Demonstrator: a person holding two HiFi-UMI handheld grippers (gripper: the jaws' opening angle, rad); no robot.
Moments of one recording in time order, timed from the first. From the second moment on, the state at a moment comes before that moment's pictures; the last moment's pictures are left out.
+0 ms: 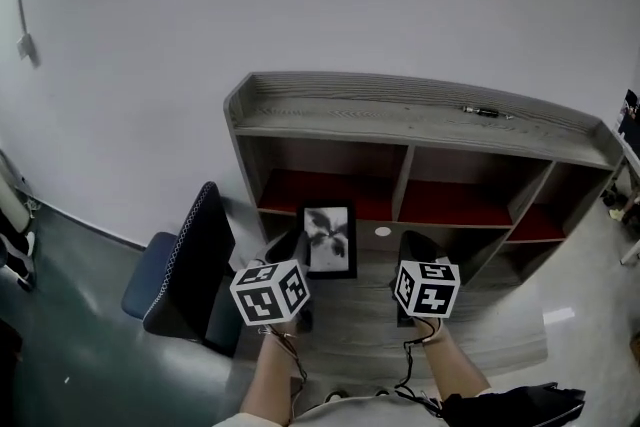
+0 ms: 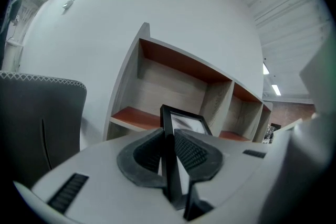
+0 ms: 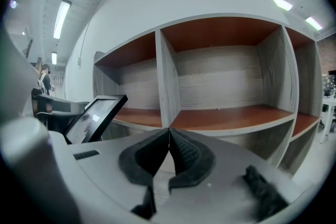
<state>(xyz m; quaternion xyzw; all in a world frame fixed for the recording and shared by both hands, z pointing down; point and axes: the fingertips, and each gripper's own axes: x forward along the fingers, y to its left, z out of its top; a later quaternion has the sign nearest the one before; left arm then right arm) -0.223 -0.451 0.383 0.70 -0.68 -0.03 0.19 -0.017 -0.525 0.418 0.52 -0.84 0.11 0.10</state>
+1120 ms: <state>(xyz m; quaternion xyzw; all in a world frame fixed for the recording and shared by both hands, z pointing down) -0.215 -0.546 0.324 0.73 -0.66 -0.06 0.13 0.014 -0.596 0.369 0.54 -0.83 0.08 0.08</state>
